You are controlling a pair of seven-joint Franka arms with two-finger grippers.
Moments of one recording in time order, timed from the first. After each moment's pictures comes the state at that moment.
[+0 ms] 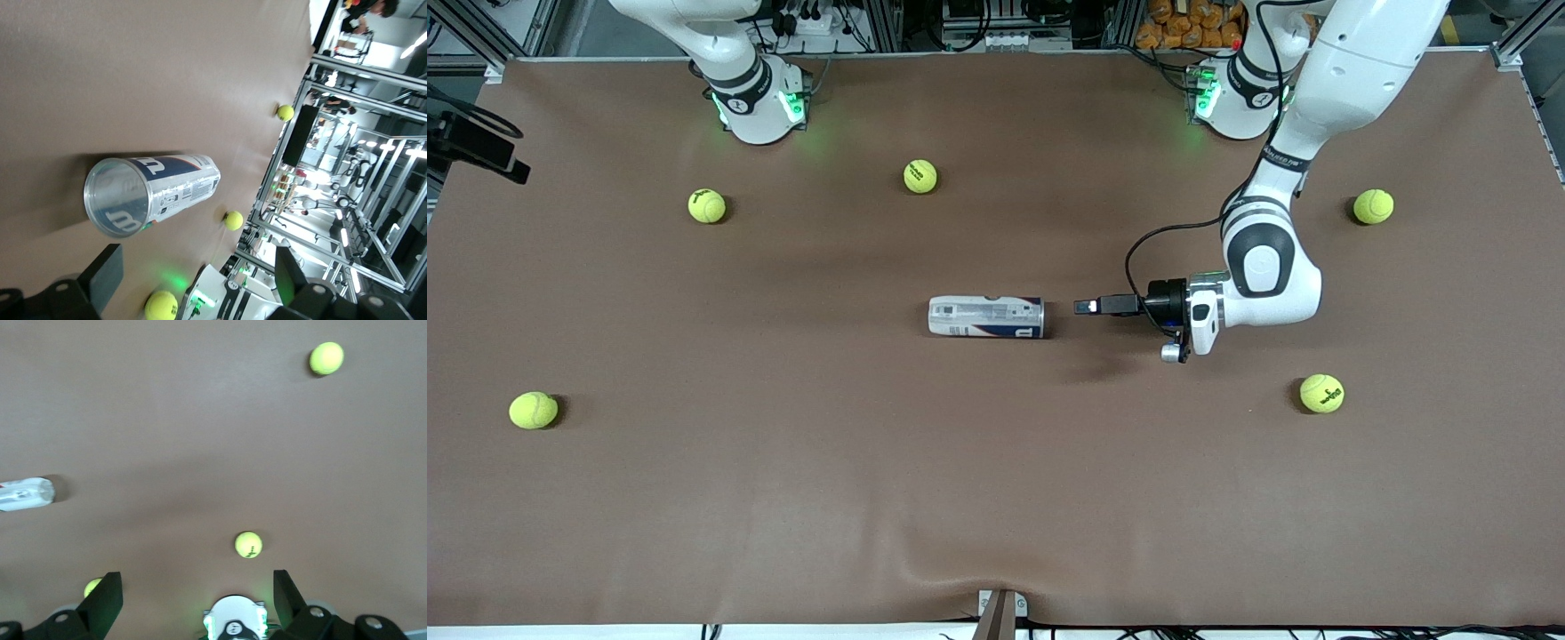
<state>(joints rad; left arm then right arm) -0.21 0.50 -0.12 -2.06 -1.56 2.04 0.62 0.00 0.02 -0.05 -1.33 0.00 1.22 0.11</state>
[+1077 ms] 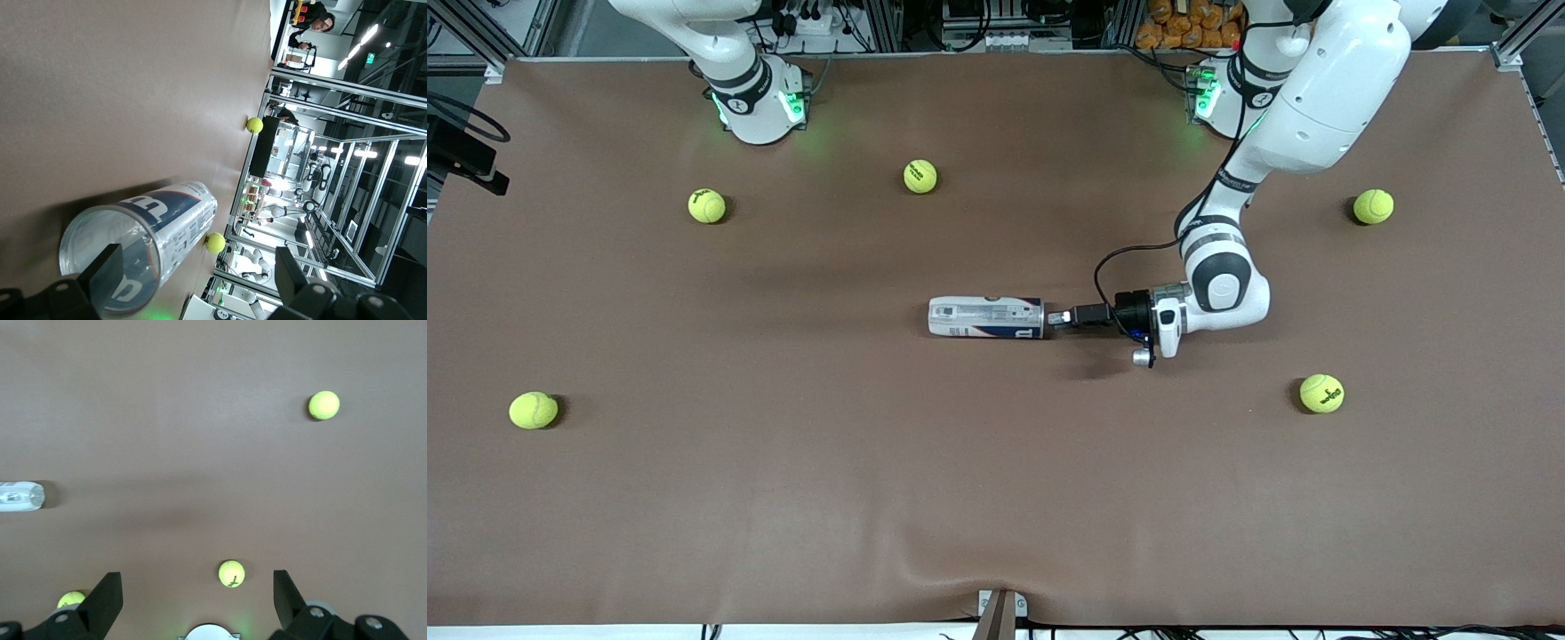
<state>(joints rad) -0.21 0.68 -0.19 -2.00 -1.80 2.04 0.90 0.00 0.02 -0.06 -1.34 0.00 1.30 -0.01</state>
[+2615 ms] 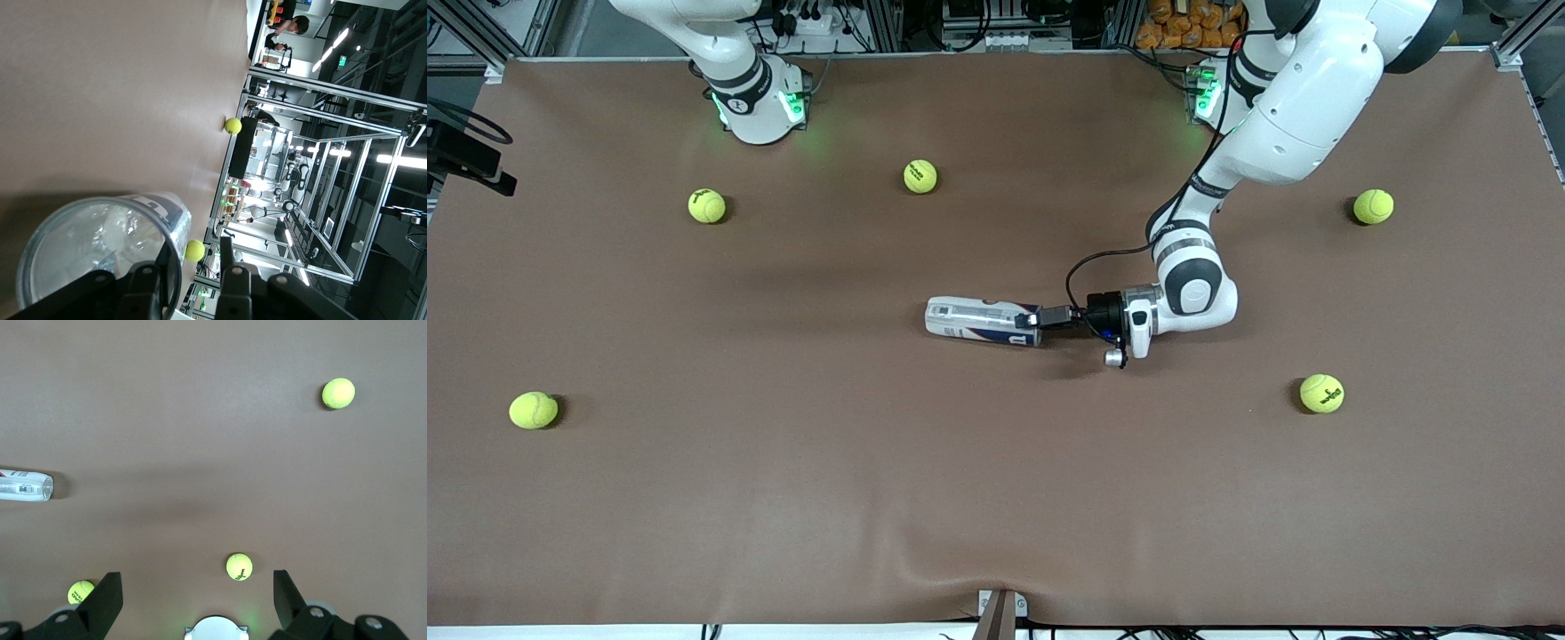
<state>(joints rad) -0.24 0.75 -0.24 -1.91 -1.87 2.04 0.93 -0.02 0.02 -0.07 -1.36 0.03 1.30 -0.03</state>
